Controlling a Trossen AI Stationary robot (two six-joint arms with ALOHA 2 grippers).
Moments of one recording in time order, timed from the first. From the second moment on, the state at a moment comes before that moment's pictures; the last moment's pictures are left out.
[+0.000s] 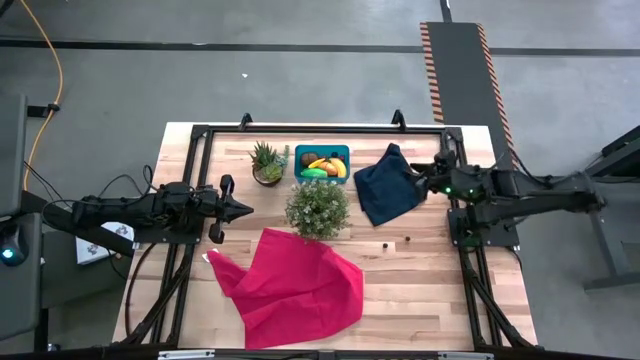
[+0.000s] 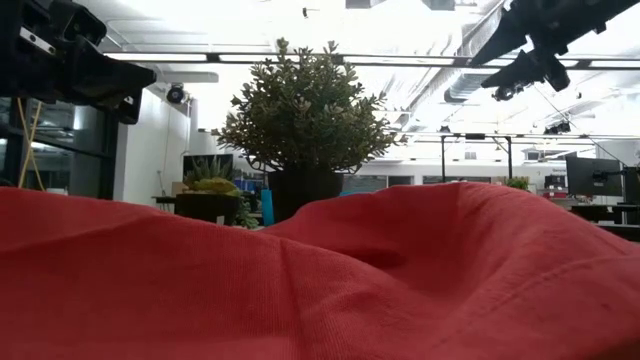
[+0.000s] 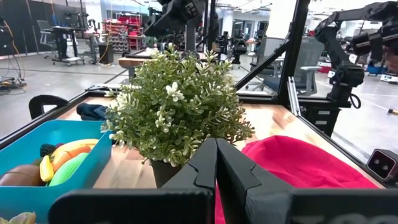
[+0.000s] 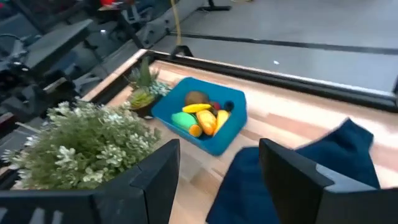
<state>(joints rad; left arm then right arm) 0.15 0.05 0.01 0.03 0.09 -0.06 0.02 0.61 0.64 -0.49 0.58 0.70</state>
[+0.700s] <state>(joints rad) 0.15 0.05 0.01 0.03 0.09 -0.06 0.34 0.99 0.66 -0.52 0.84 1.22</state>
